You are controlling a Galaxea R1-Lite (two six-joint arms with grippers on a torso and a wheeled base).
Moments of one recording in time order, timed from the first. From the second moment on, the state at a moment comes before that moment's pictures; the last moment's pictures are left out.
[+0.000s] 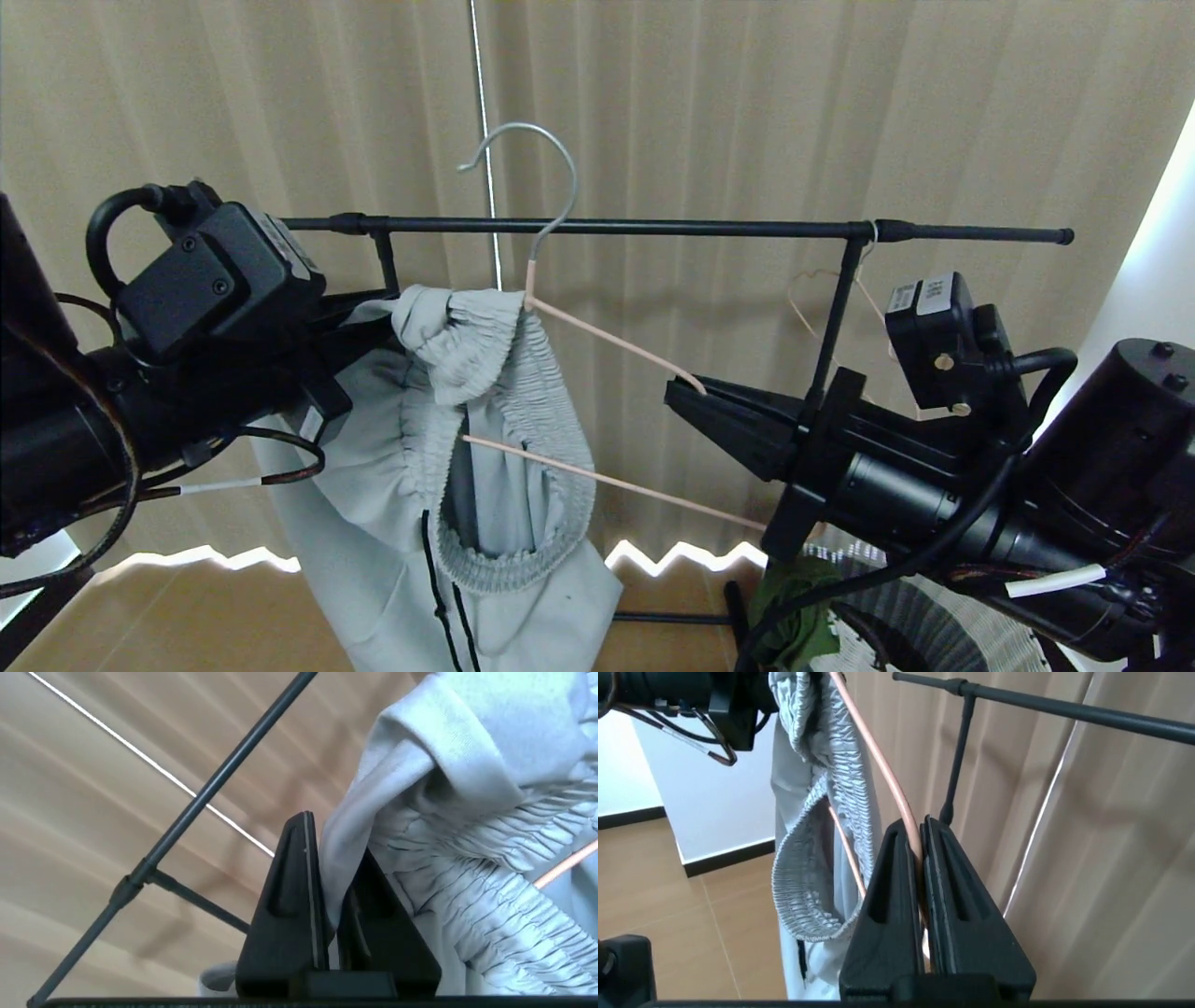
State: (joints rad) left arm -0.34 1.36 -0.70 -0.59 -0.16 0.74; right arm 0.78 1.62 -0.55 -1.15 0.14 0.06
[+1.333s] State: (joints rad) left arm -0.33 1.31 -0.59 -0.59 0.28 0.40; right arm 0.72 1.63 -0.40 -1.14 0.14 -0.10
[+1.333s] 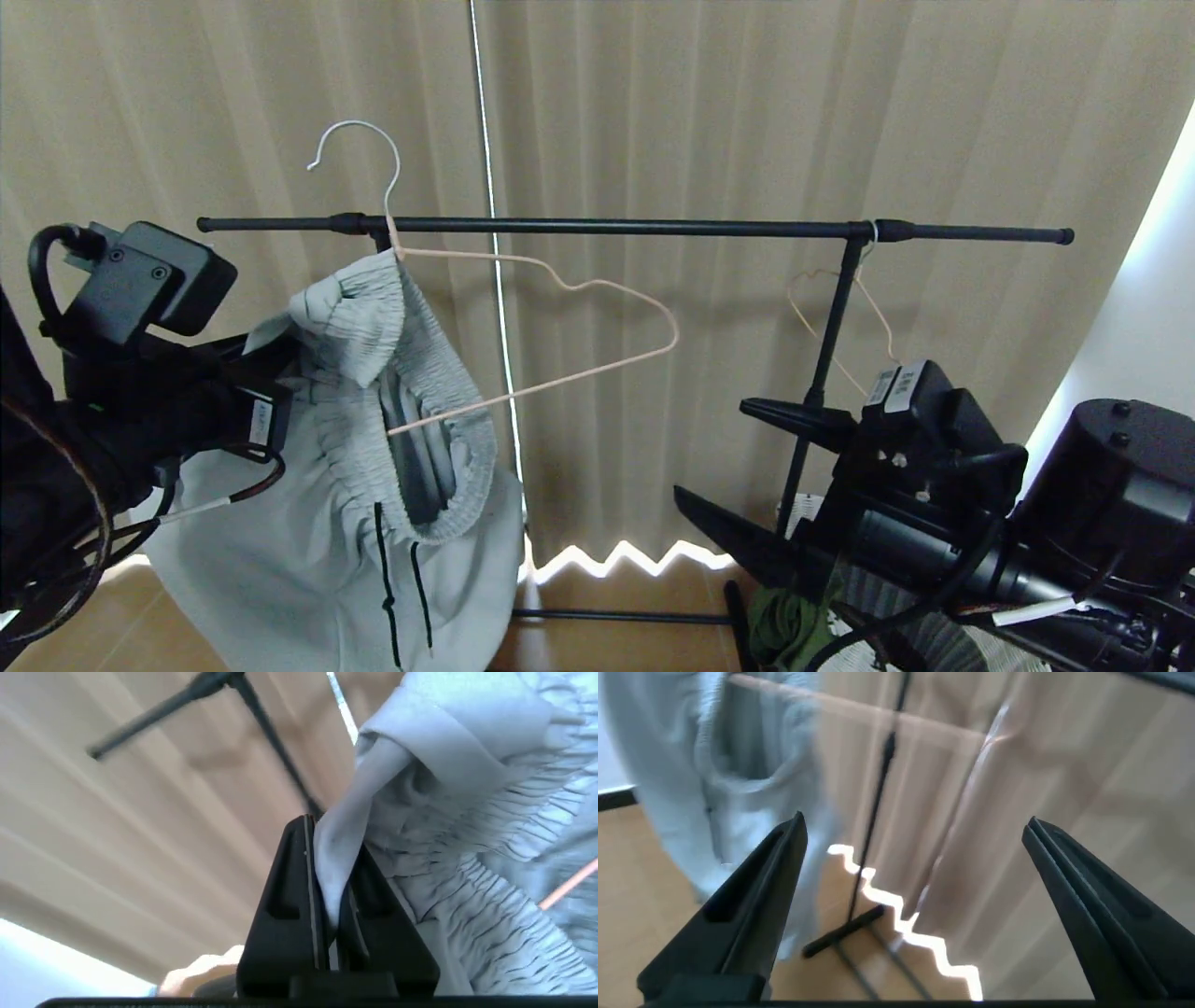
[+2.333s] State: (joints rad) left arm -0.64 1.28 -0.68 -0.59 0.28 0.22; right arm 0.81 1.84 -0.61 -1.18 0.07 -0.03
